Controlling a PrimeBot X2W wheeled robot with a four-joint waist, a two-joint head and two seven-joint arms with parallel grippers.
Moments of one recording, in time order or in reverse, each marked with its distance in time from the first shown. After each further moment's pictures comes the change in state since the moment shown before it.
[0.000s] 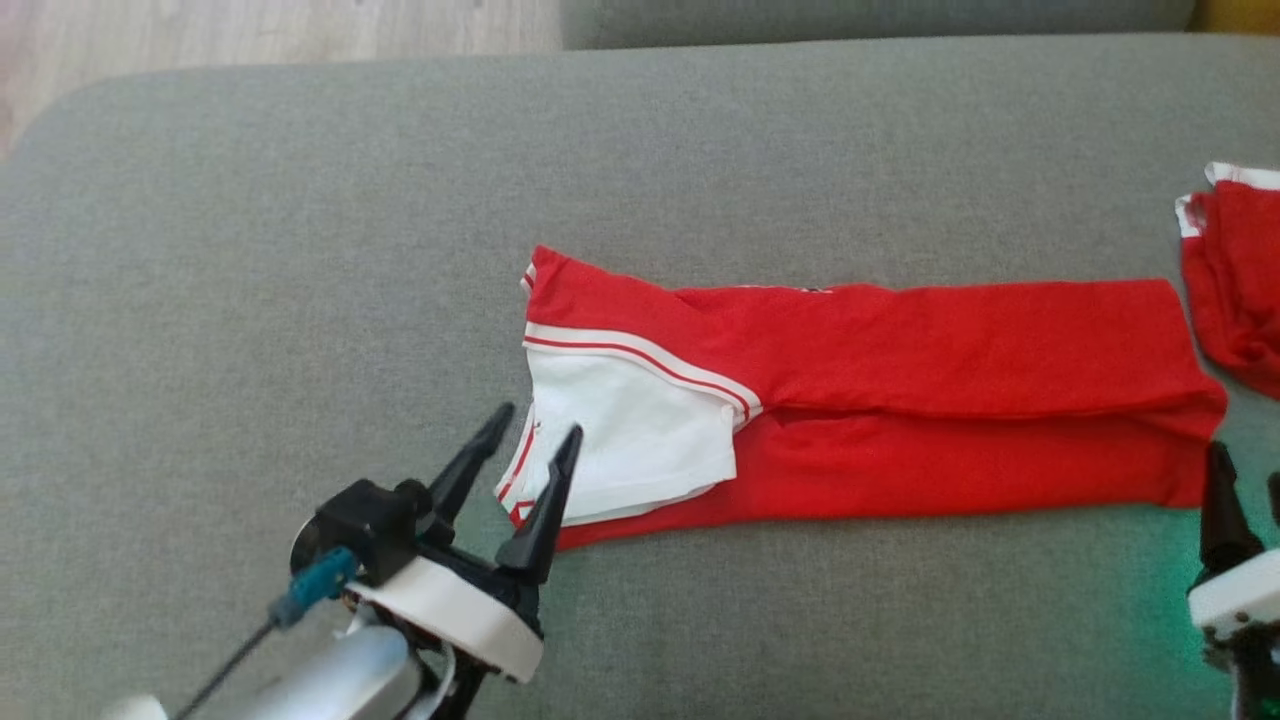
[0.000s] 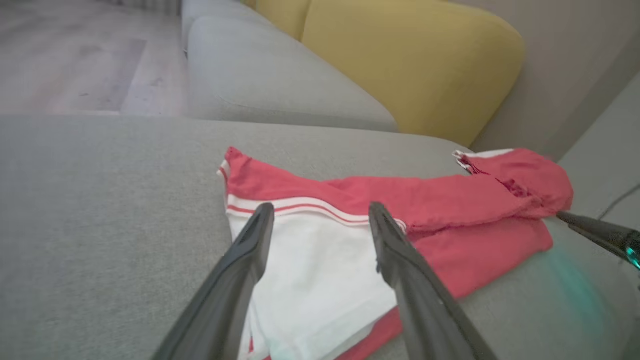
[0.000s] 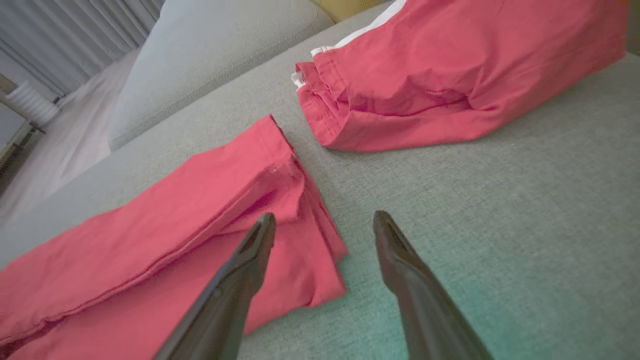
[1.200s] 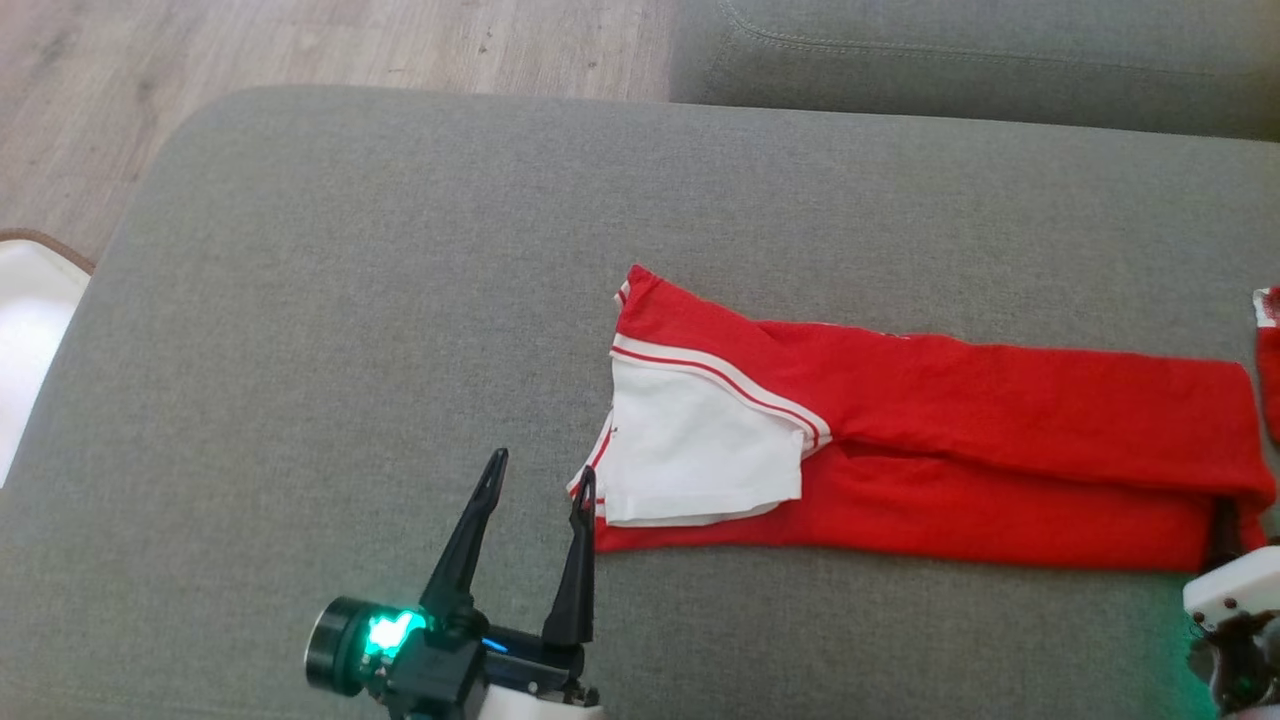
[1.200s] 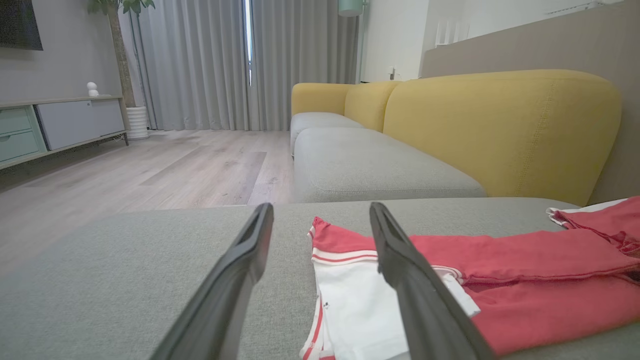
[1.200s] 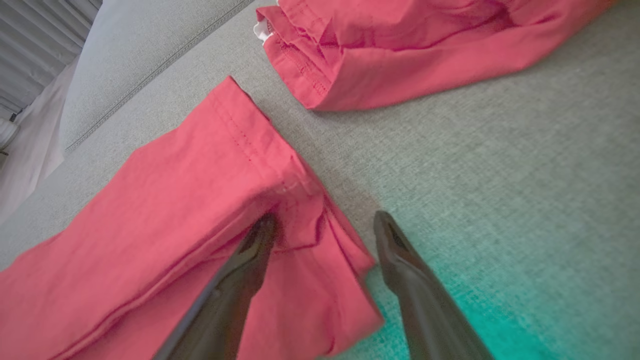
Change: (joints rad) left arm 0.422 -0.337 0.468 -0.099 0.713 0.103 -0.003; right arm -0.211 0.084 -0.282 0.394 -0.188 0.000 -0.028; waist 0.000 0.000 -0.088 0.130
